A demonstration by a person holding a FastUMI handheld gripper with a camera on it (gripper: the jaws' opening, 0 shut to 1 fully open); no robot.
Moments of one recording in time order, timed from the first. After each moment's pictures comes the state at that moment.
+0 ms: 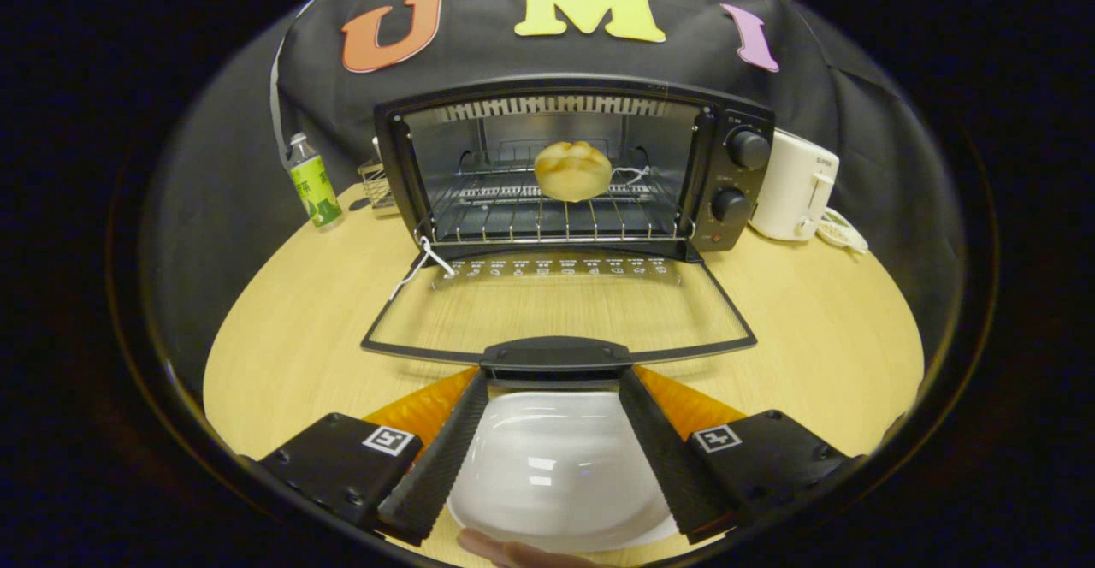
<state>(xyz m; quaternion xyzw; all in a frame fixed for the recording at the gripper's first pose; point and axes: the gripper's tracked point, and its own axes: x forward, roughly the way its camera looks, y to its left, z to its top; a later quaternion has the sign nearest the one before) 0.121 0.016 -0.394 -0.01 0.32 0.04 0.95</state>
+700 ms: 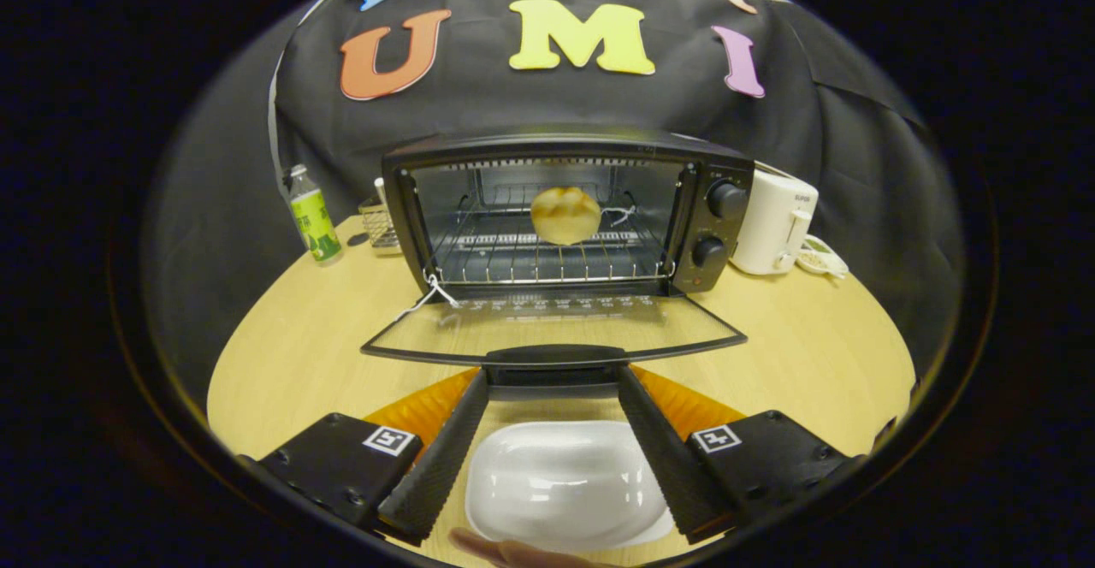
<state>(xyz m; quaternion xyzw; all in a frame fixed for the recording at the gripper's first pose) 0.130 0.019 -0.339 0.00 0.24 0.03 0.97</state>
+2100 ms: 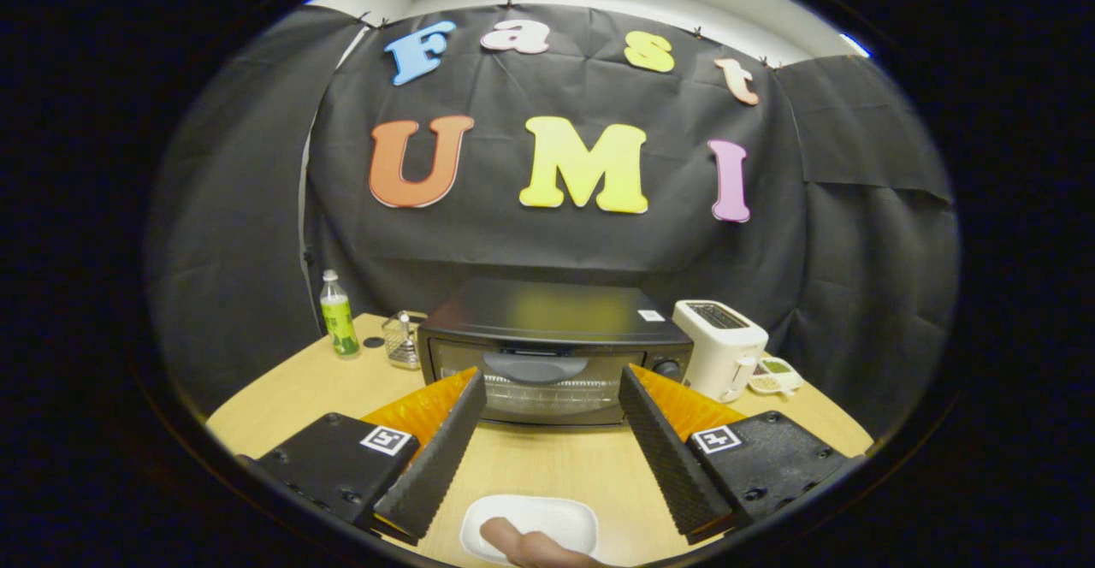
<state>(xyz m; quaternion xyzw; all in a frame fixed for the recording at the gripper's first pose) 0.101 0.003 -0.169 -0.03 0.05 0.04 1.00</state>
